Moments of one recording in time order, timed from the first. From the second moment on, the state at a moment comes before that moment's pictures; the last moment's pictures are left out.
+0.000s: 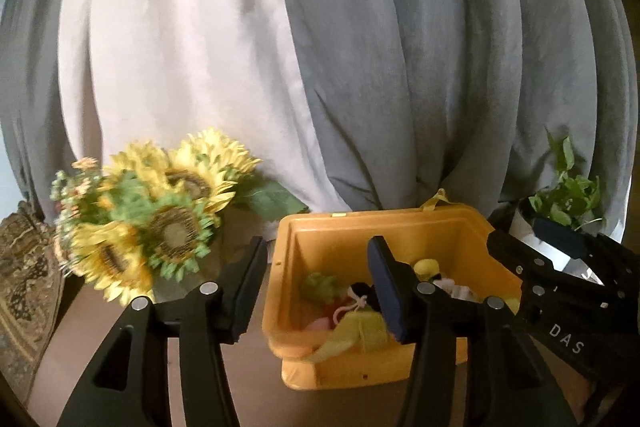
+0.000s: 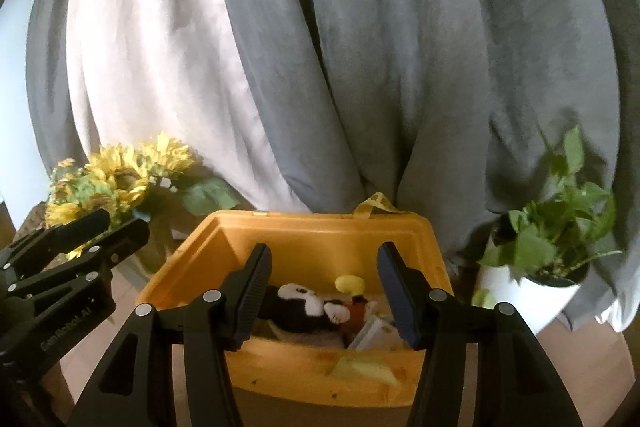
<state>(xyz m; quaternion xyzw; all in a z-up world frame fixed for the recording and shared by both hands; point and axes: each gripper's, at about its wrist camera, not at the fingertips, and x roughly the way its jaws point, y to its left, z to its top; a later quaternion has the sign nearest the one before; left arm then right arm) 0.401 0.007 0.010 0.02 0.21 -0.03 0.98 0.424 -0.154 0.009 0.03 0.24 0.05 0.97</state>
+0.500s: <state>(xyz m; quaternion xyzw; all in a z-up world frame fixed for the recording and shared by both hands) 0.315 0.037 0.036 0.03 0.19 -0.04 0.98 0.328 -0.136 0.040 0.04 0.23 -0.02 0.97</state>
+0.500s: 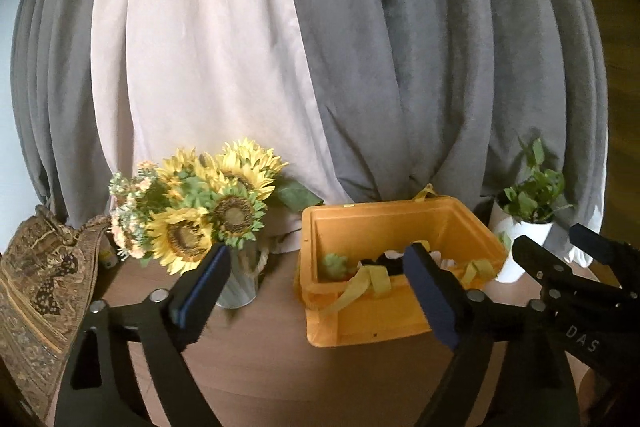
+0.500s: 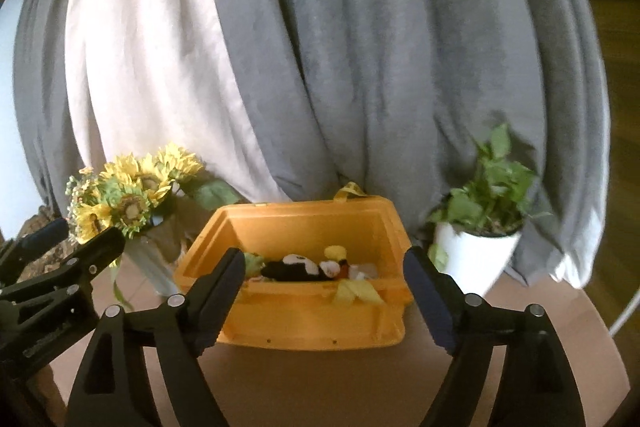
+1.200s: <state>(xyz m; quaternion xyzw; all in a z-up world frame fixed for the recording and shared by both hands) 0.205 0.062 0.042 0.03 0.19 -0.05 0.98 0.203 -0.110 0.060 0.04 0.20 -0.10 0.97</state>
